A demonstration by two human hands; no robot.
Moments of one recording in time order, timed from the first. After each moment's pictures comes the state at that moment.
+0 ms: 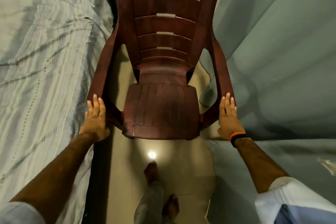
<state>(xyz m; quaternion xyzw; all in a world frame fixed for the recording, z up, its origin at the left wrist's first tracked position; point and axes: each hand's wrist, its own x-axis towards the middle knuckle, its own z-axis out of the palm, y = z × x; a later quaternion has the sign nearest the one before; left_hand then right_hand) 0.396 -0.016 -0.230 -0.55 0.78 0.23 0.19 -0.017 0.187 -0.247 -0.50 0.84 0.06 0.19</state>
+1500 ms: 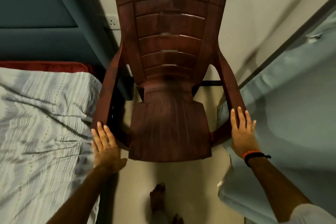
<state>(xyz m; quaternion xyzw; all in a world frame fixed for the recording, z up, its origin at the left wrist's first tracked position) 0.159 -0.499 -0.261 -0.62 0.75 0.17 0.16 -0.256 -0.350 -0.268 -0.51 0.85 0.11 0.07</state>
